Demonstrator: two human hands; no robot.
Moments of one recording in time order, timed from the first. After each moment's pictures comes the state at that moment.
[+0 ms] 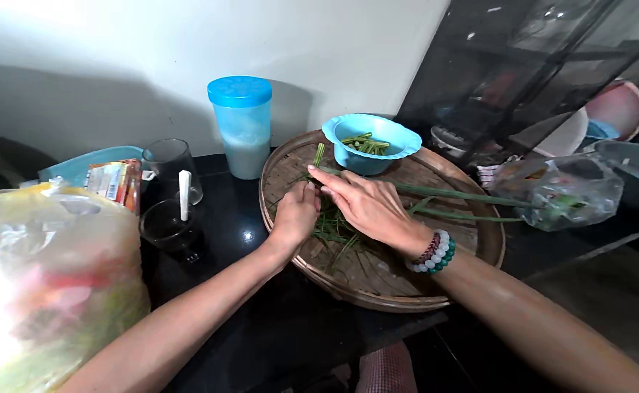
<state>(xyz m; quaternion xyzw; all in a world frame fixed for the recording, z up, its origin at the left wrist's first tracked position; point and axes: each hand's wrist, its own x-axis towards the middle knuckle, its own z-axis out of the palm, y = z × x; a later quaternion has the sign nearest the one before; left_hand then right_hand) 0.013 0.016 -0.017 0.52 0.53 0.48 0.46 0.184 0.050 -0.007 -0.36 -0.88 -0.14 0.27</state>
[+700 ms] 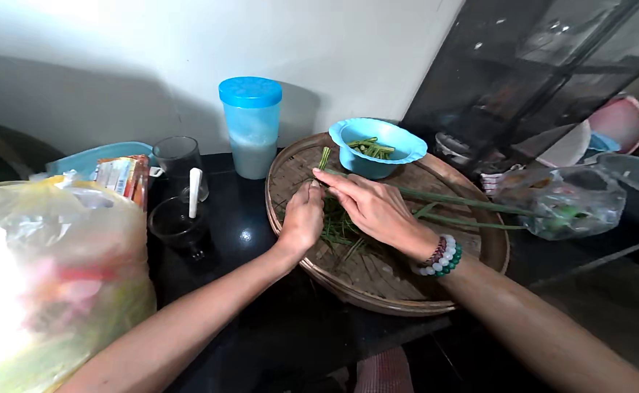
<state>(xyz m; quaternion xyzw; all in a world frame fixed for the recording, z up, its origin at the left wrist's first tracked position) 0.014 0.014 -0.020 0.49 0.51 0.51 0.50 0.182 0.052 -0.005 -0.35 -0.89 -0.10 0.29</state>
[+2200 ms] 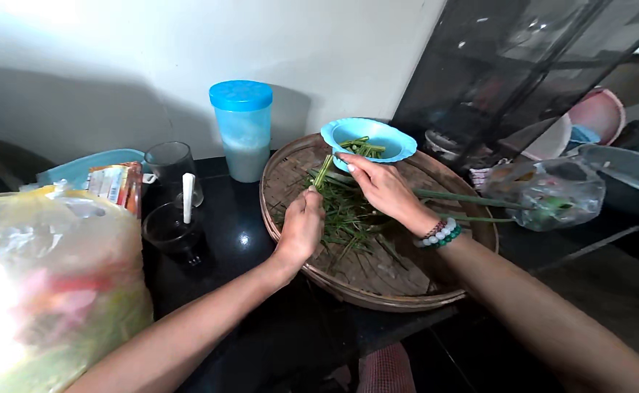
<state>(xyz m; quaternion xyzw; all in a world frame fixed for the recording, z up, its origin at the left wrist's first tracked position) 0.020 -0.001 -0.015 0.47 0.47 0.51 0.54 0.218 0.069 0.003 -0.45 -0.84 0.03 0.30</state>
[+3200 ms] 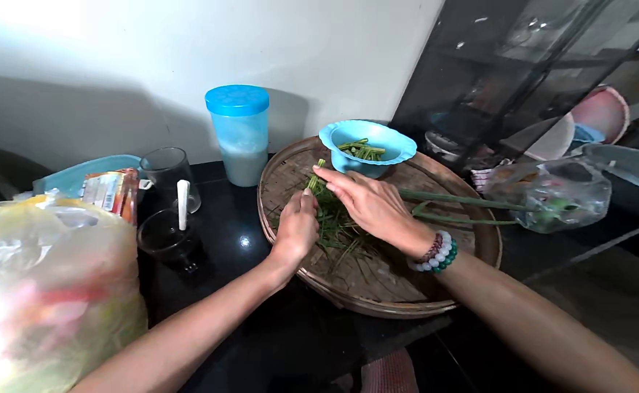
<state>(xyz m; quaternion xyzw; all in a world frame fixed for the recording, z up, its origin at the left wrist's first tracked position) 0.021 0.005 -0.009 0.44 0.51 0.51 0.54 0.191 0.057 -0.001 -0.40 -0.87 -0.10 0.28</state>
